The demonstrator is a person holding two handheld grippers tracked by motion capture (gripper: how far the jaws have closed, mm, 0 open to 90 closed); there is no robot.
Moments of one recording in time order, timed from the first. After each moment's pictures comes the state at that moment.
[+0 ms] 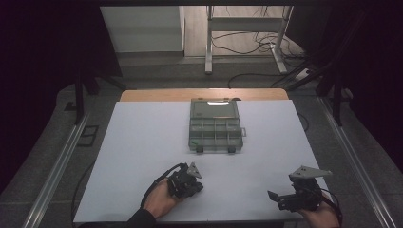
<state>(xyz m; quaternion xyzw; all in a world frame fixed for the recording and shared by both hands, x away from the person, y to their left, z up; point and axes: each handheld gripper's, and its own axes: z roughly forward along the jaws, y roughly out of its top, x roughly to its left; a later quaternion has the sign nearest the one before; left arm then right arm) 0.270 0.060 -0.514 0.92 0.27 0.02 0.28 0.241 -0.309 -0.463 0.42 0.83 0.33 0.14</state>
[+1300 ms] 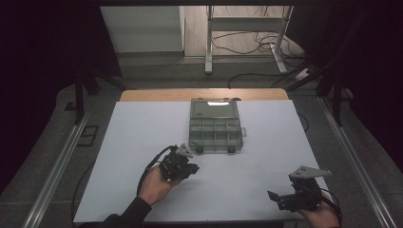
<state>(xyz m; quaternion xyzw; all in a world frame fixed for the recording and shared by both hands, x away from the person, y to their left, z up) 0.298 0.084 -0.476 0.89 0.32 0.04 0.33 0.241 -0.308 -0.463 0.42 0.83 0.33 0.14</state>
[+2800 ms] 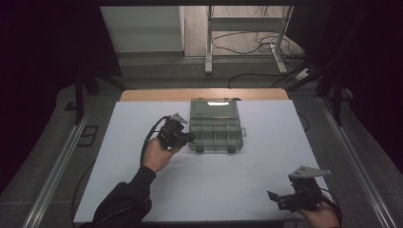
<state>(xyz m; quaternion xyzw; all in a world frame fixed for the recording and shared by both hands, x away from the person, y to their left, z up) 0.379 0.102 -0.452 0.85 0.38 0.07 0.37 0.242 -0.308 -0.464 0.42 0.83 0.33 0.13</state>
